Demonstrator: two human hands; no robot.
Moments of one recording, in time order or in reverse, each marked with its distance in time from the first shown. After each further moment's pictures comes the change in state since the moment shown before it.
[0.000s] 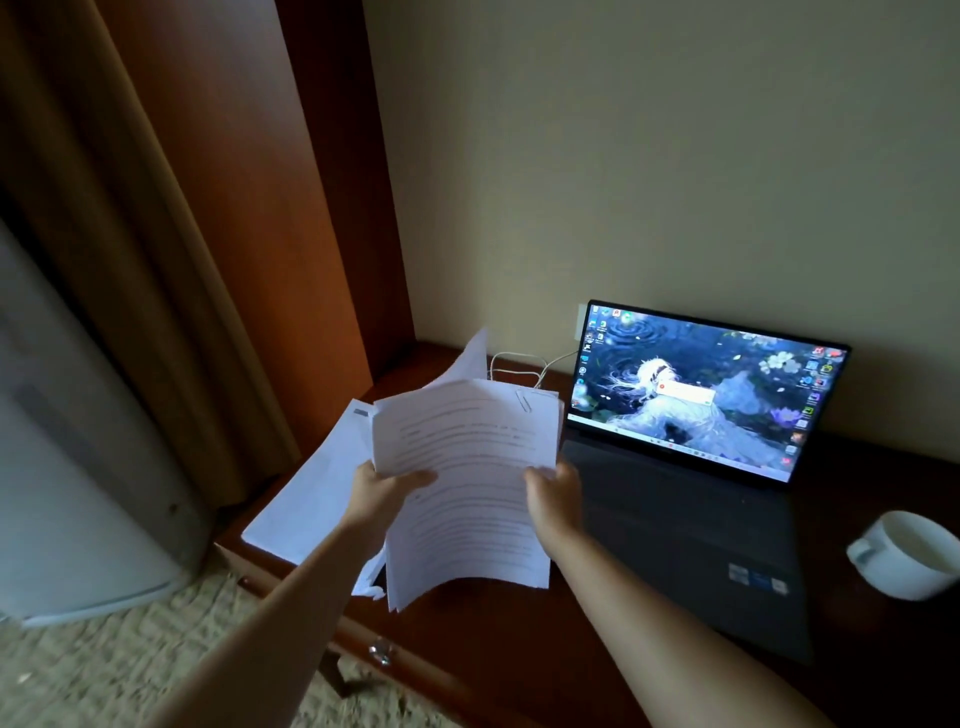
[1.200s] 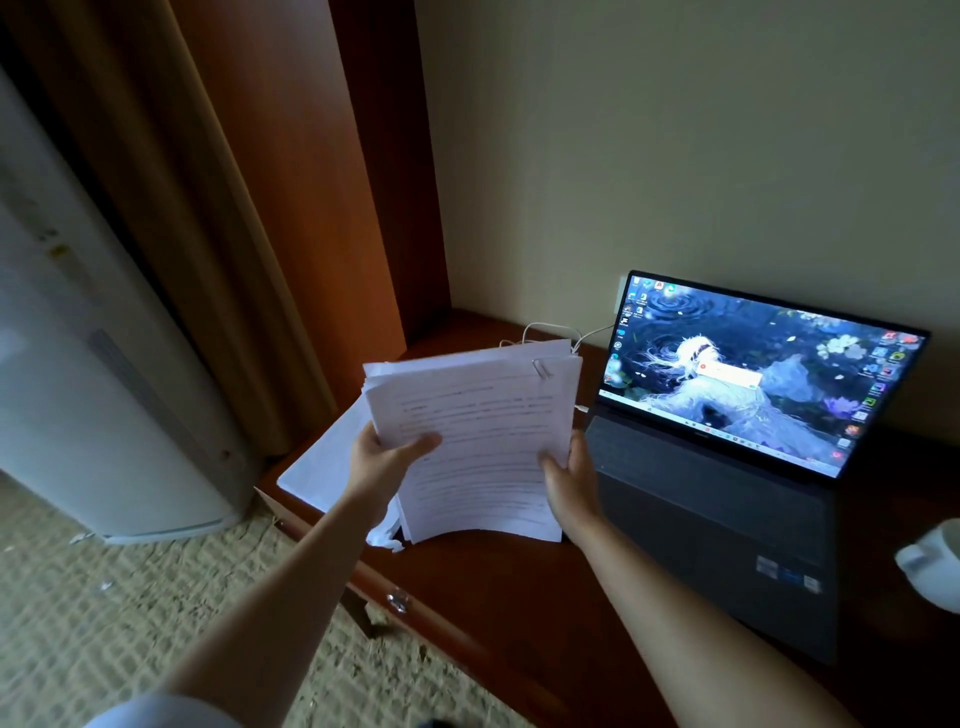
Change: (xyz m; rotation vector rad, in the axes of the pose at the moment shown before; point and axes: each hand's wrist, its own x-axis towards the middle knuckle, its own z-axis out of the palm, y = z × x) left_hand -0.006 -0.014 -0.012 -0.009 0.150 0.088; right_hand 0.013 0.036 -0.010 -0.081 -0.216 -0.129
